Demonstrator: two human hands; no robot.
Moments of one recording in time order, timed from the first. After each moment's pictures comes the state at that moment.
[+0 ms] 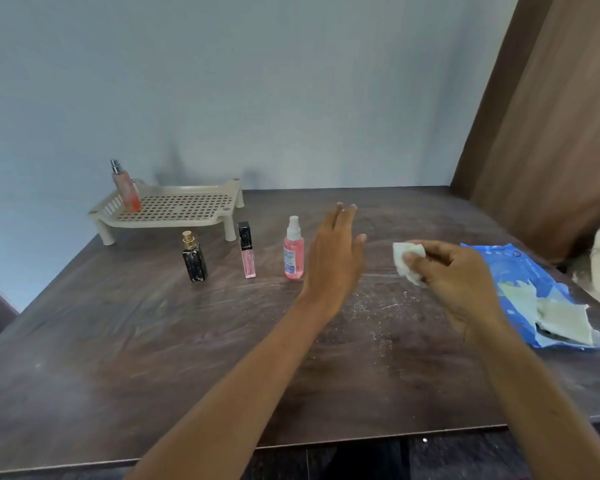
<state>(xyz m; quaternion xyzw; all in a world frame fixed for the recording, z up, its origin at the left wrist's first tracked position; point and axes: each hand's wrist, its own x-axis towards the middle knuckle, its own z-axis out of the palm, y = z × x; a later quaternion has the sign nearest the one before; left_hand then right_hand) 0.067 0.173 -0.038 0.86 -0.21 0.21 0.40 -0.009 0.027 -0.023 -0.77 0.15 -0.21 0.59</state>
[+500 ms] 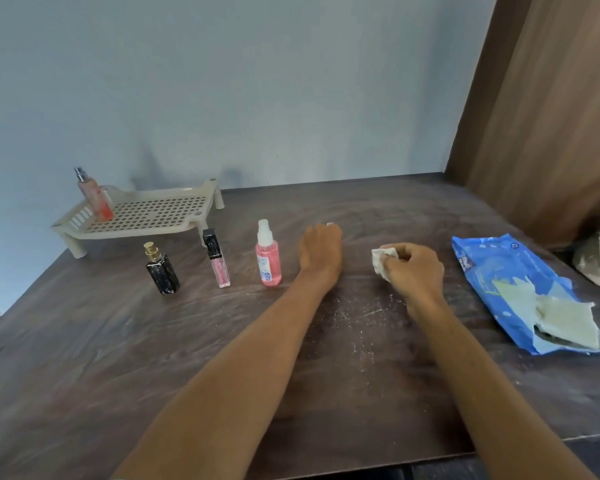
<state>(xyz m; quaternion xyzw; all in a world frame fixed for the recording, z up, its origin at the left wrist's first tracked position) 0.158 0.126 -0.080 0.96 -0.15 0.14 0.17 0.060 0.011 -0.070 -0.77 0.24 -0.21 0.55</state>
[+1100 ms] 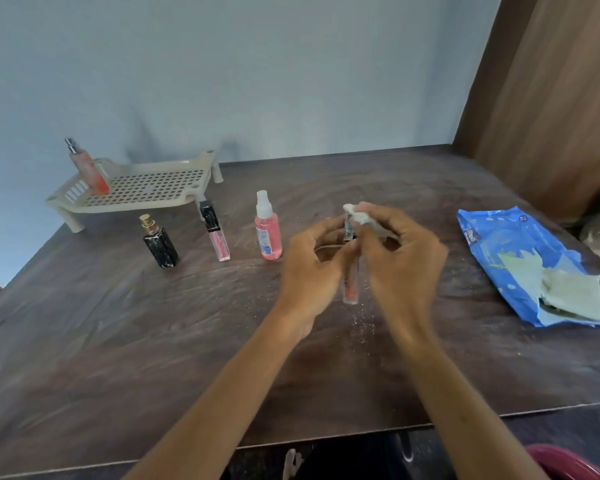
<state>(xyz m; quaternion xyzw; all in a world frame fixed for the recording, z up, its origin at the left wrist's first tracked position) 0.021 0.176 -0.045 0.70 -0.12 -0.03 0.70 -0.005 0.075 -0.036 -0.73 0.08 -0.38 0.56</state>
